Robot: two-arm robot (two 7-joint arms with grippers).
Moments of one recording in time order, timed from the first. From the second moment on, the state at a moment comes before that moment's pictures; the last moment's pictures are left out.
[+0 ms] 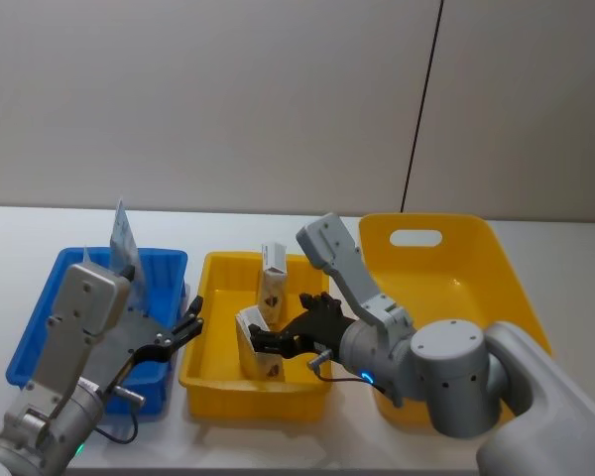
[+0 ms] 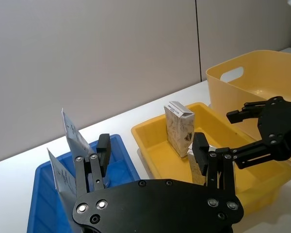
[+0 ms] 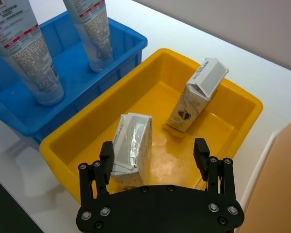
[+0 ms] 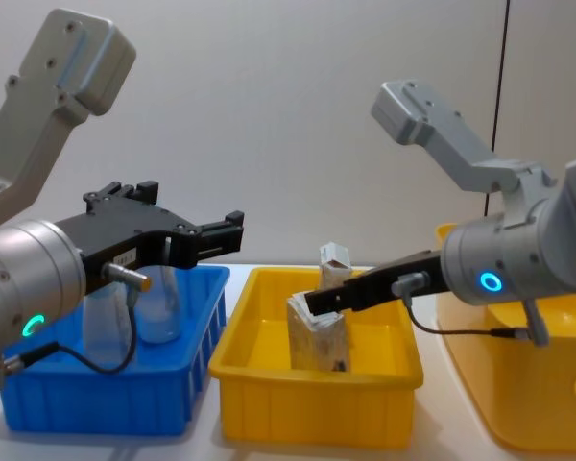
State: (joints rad) left arm -0.24 0.38 0.45 -1.63 -0.20 0.01 -0.01; right arm 0.54 0.17 -0.50 -1.28 0.16 0.51 0.27
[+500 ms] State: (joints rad) left arm -0.24 0.38 0.45 -1.63 -0.20 0.01 -0.01; right arm 0.57 0.14 -0.53 -1.23 0.14 0.48 0.29
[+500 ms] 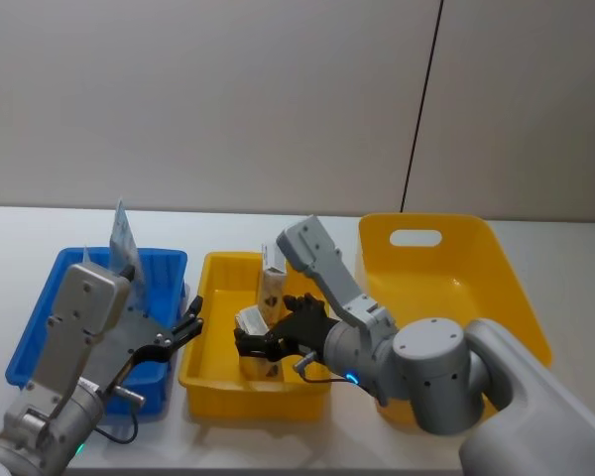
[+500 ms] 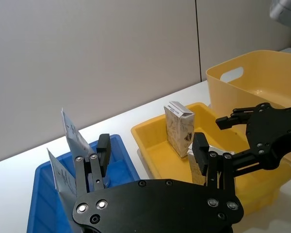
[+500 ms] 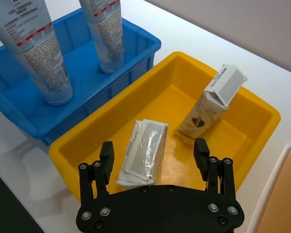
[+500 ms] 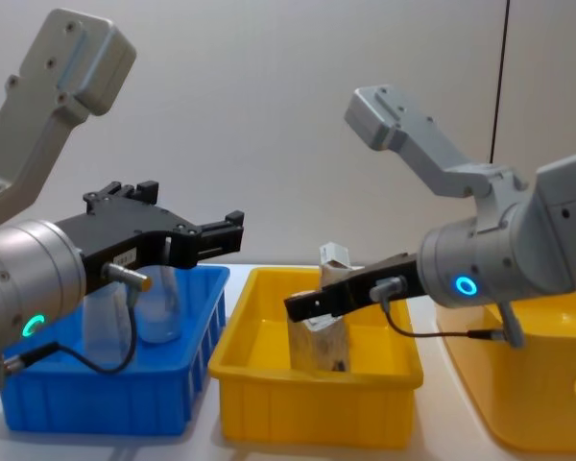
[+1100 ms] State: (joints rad) left arm -0.24 0.38 0.45 -1.63 -0.20 0.01 -0.01; right arm 0.60 0.09 -0.54 -1.14 0.11 0.53 0.29
